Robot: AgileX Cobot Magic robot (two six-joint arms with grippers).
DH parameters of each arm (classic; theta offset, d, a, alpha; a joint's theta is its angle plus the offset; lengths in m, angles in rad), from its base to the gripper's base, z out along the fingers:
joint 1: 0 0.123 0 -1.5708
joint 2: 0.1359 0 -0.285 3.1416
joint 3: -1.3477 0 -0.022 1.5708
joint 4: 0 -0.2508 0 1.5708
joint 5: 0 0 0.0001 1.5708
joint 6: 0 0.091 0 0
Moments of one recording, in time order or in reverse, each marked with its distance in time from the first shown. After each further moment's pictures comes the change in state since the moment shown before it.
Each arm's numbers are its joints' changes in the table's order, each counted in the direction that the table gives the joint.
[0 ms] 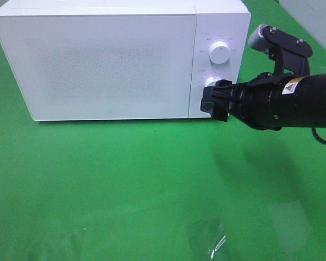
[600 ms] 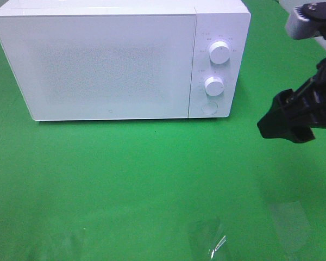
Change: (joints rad) left arm 0.000 0.000 0.000 0.000 0.000 0.000; right arm -0.043 -0.350 0.116 0.327 0.743 -0.062
